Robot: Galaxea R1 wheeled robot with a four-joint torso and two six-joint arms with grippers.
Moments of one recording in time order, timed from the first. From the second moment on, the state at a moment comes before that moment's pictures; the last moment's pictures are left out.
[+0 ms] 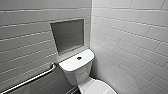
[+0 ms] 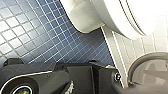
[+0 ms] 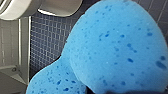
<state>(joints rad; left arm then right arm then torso) 1.18 2.35 -1.62 -0.09 0.06 -0.14 -1.65 2.43 -2.04 -0.41 0.49 0.87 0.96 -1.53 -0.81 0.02</state>
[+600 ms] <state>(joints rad) 1.03 2.36 -1.63 -0.23 0.10 -0.15 -1.67 2.48 -1.97 0.04 0.40 0.27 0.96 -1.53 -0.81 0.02</state>
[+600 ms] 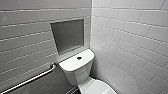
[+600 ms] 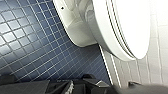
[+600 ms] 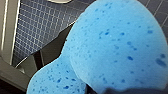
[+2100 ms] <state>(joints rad) 0.95 2.59 -1.79 -0.36 0.06 -0.18 -1.65 2.56 -2.02 0.00 0.35 0.25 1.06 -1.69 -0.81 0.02</state>
